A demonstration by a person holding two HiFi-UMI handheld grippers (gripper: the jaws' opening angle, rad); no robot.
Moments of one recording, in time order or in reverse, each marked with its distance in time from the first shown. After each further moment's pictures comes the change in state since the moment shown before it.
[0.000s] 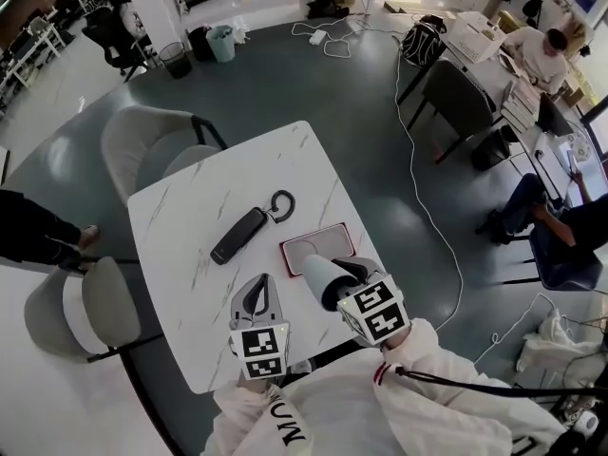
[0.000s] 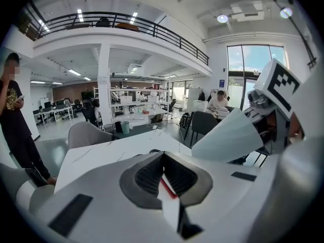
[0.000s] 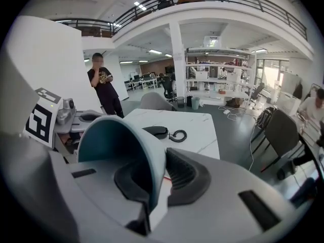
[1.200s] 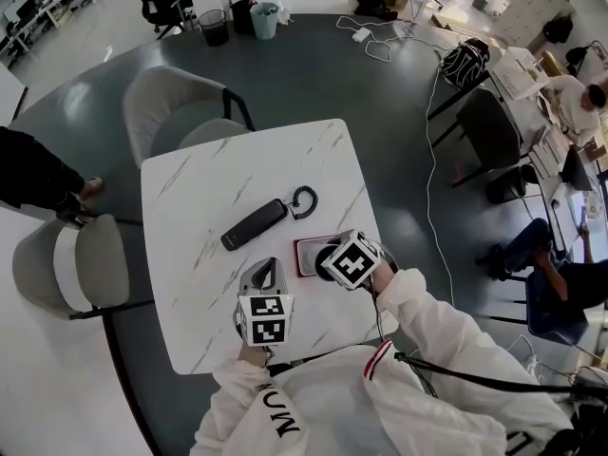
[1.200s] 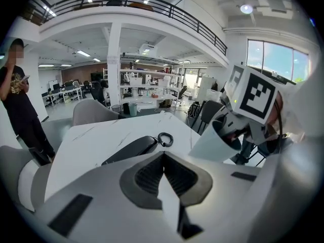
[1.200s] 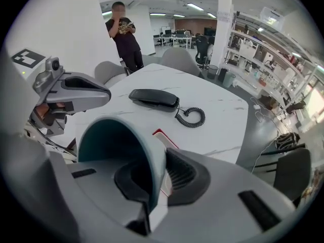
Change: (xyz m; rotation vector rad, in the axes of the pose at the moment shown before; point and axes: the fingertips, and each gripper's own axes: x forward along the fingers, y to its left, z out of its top) left arm 0.055 0.034 -0.048 -0.135 0.189 0.063; right arm 0.128 -0.008 -0.018 -0.348 0.453 0.217
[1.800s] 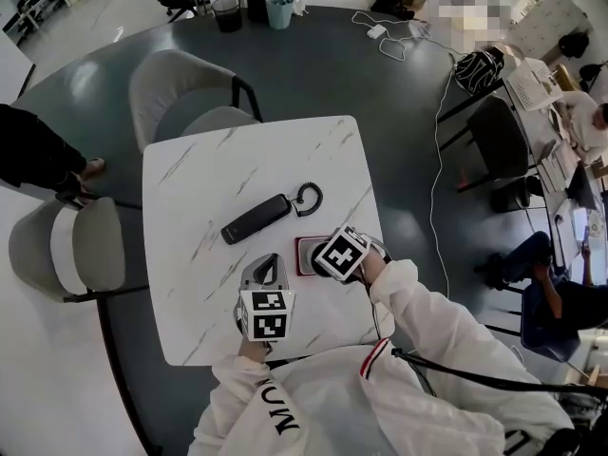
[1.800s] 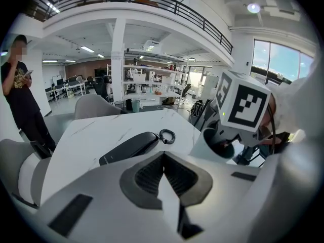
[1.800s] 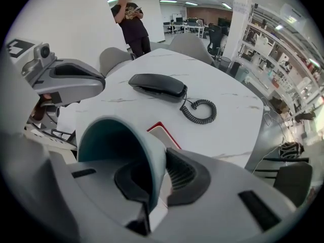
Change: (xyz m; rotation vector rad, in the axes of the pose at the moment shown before) left arm 0.013 0.001 -0.007 -0.048 0.033 0.021; right arm 0.038 -0.003 -0.005 -0.095 0.123 0.060
